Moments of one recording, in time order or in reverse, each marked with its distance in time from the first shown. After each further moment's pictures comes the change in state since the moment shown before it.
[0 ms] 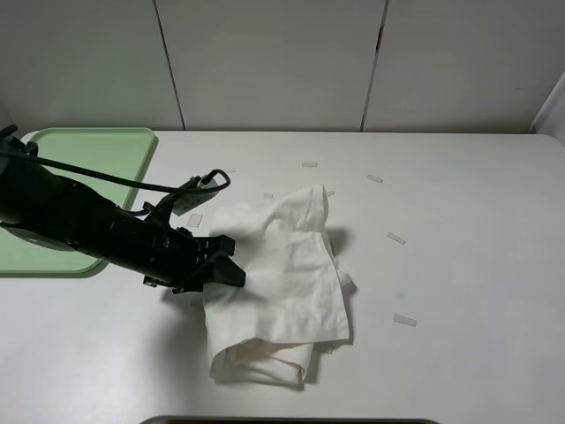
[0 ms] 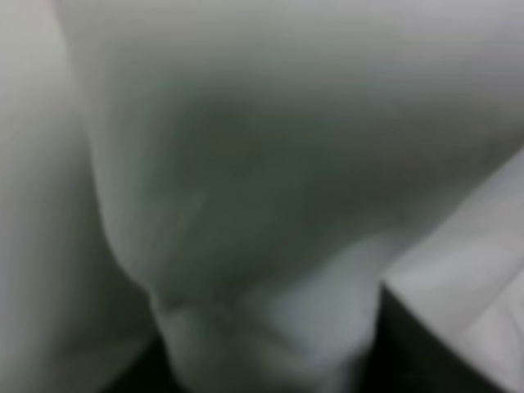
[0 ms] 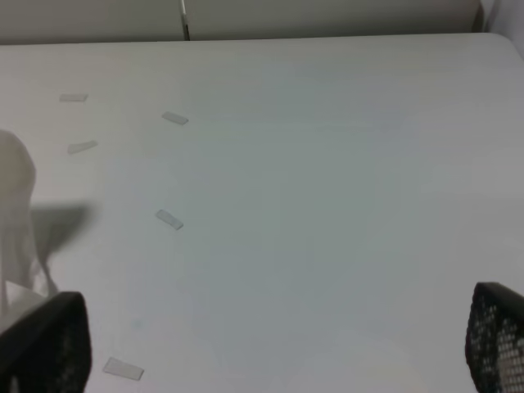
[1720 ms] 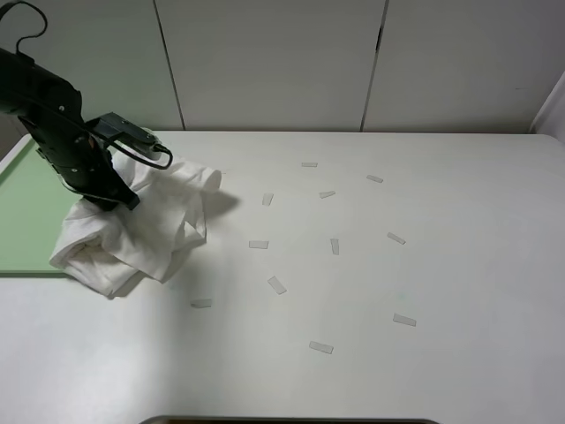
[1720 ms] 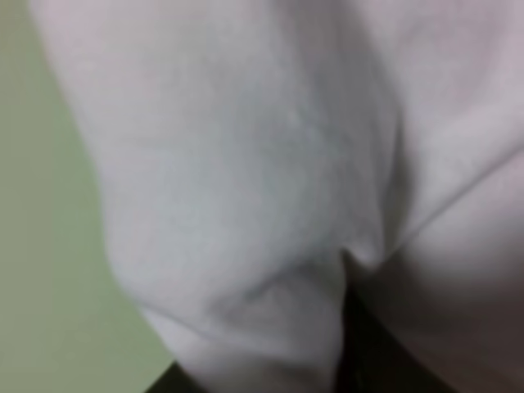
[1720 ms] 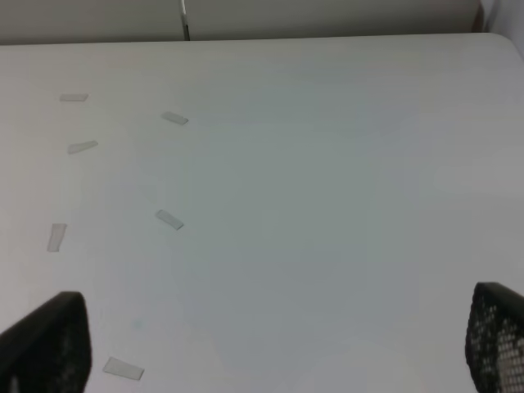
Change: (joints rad) left arm 0.241 0.005 -0.463 2.153 0.002 -1.342; right arm 0.000 0.000 0.000 0.001 0.000 0.000
